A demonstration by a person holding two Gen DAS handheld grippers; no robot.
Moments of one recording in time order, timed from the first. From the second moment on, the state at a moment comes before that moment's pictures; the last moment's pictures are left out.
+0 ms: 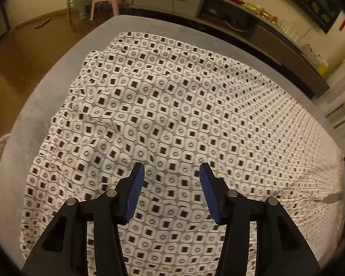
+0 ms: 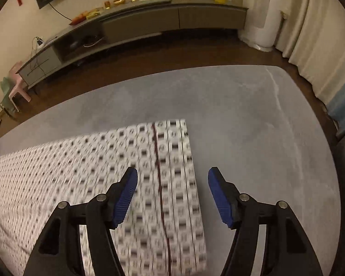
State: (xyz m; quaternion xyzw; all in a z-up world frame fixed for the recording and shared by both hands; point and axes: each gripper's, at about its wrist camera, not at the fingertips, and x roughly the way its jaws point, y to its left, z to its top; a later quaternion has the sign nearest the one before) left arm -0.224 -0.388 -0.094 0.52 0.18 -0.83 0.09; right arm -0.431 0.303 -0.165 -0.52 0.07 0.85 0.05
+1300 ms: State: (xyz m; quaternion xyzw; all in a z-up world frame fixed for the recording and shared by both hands) left arm -0.359 -0.200 -0.128 0.50 0.39 -0.77 -0.04; right arm -0.132 0.208 -0.044 -0.35 -0.03 0.92 -0.15
